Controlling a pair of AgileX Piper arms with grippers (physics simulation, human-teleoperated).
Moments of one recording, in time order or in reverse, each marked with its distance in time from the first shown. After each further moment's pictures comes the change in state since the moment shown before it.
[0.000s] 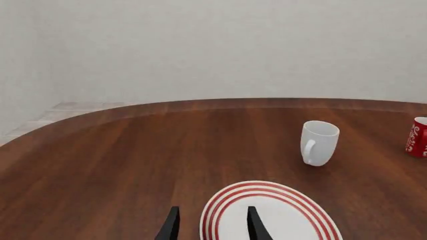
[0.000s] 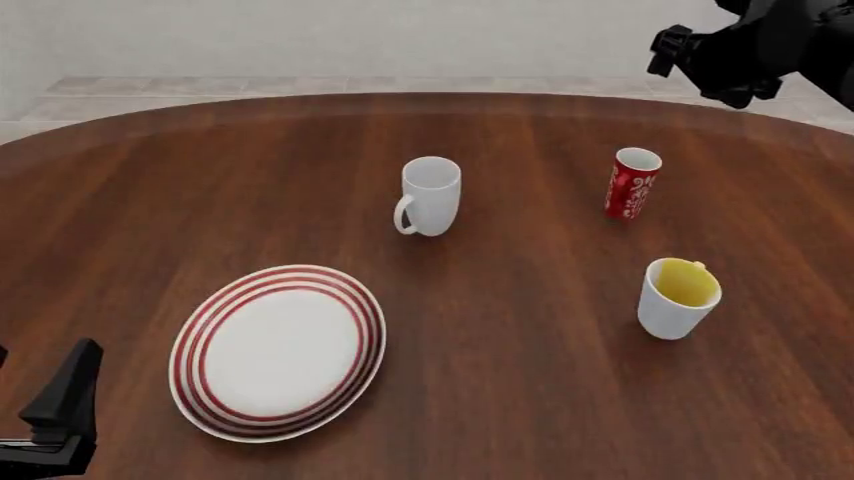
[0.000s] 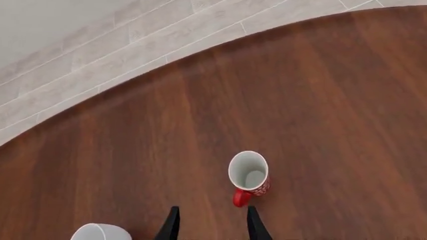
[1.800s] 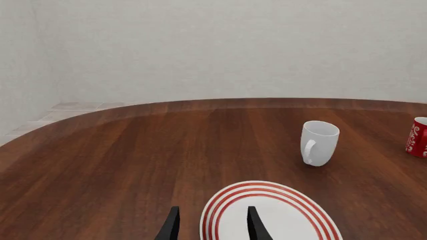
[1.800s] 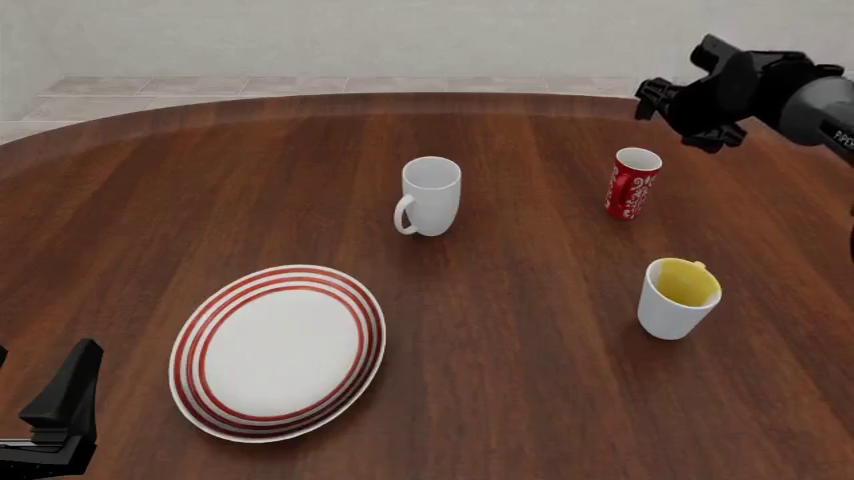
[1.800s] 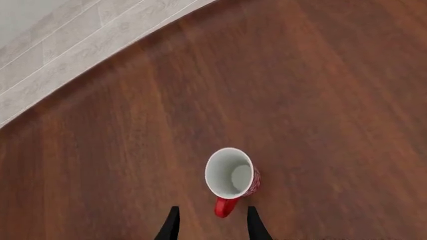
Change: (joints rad) left arm 0.000 0.000 0.000 0.000 0.000; right arm -0.031 0.204 -0.070 -0.009 0.077
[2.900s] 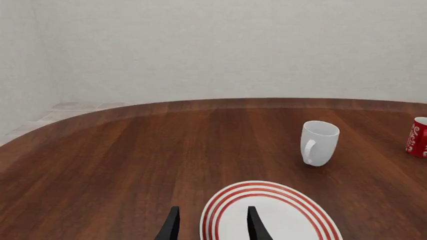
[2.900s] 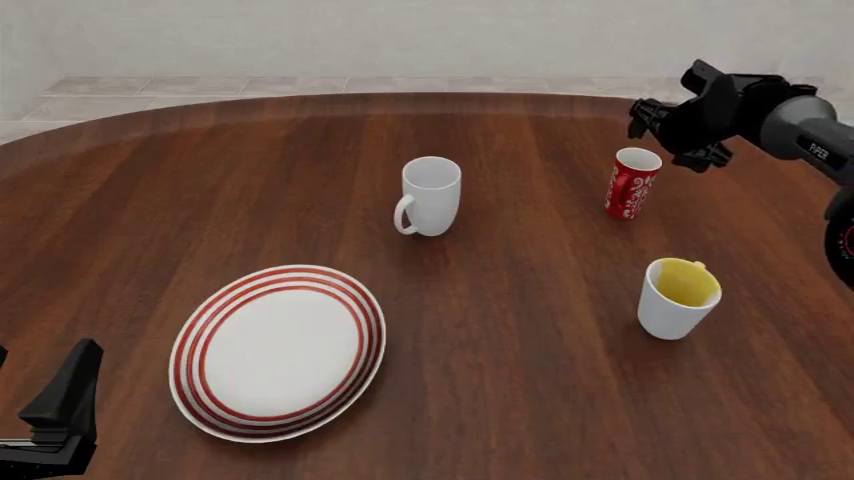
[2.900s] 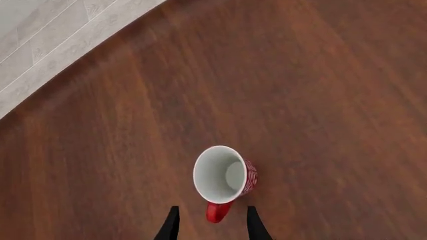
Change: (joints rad) left arm 0.000 0.000 0.000 0.000 0.000; right arm -0.005 0.074 -0.012 -0.011 0.049
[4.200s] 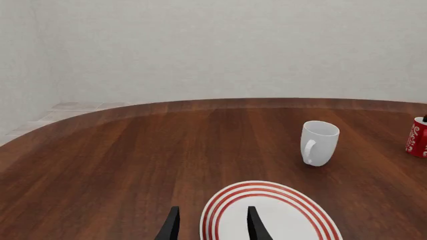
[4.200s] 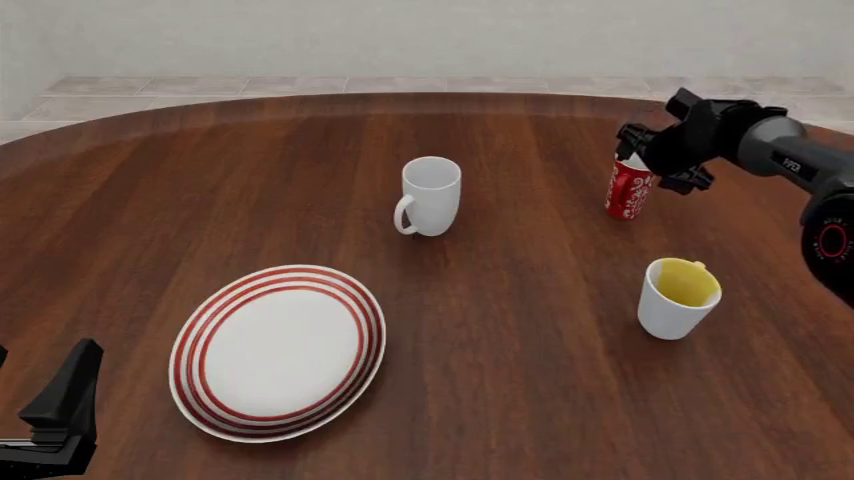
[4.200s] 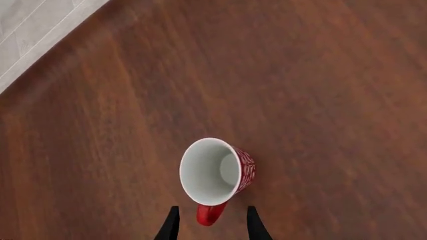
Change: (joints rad) left arm 0.000 0.000 0.000 0.000 0.000; right arm 0.010 0.065 0.018 -0.019 0.045
